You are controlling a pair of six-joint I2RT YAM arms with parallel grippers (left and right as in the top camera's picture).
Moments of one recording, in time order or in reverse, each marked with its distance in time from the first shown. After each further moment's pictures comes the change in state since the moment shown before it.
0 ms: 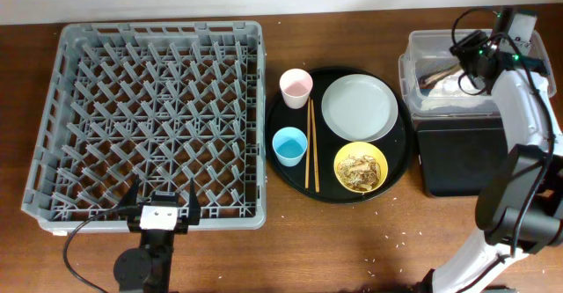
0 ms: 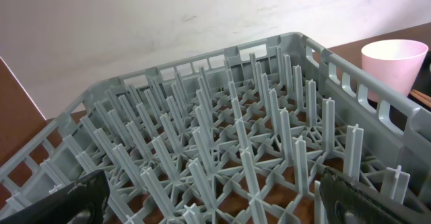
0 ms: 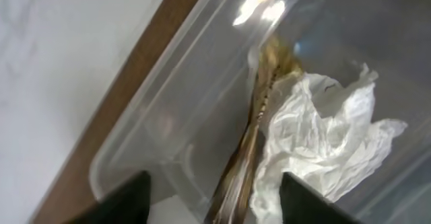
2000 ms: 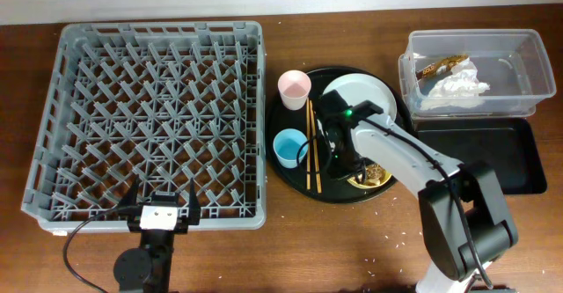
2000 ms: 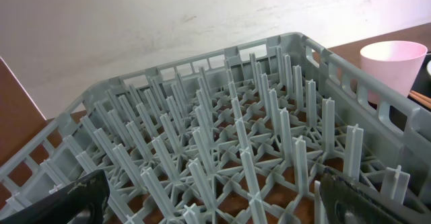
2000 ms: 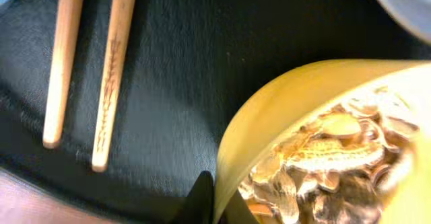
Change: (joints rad) left arm 0.000 0.000 0.000 0.000 0.000 0.000; right arm 0.747 -0.107 -0.327 -0.563 0.077 -0.602
